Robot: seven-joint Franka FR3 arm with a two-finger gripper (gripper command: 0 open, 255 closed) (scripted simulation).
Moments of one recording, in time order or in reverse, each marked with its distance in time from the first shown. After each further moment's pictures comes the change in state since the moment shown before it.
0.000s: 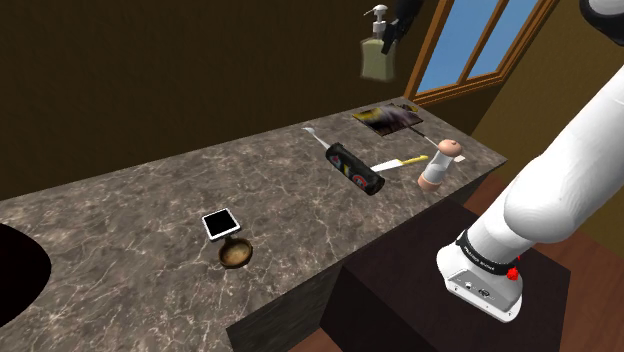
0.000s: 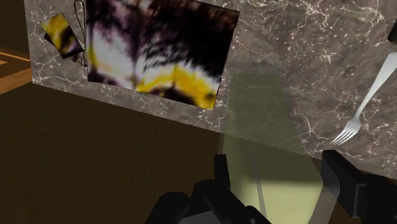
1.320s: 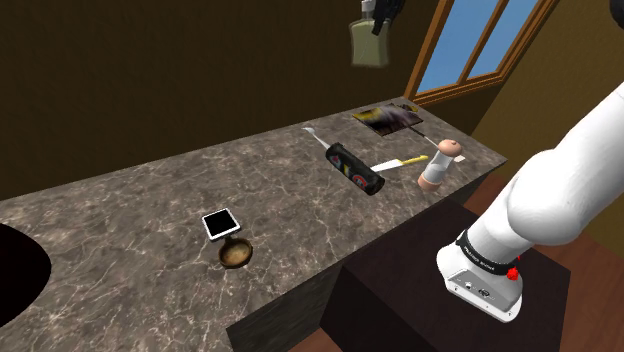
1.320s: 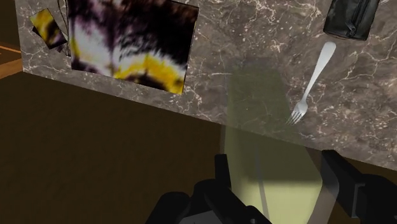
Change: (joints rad) arm 0.075 -0.071 0.079 0.093 -0.057 -0.163 0.160
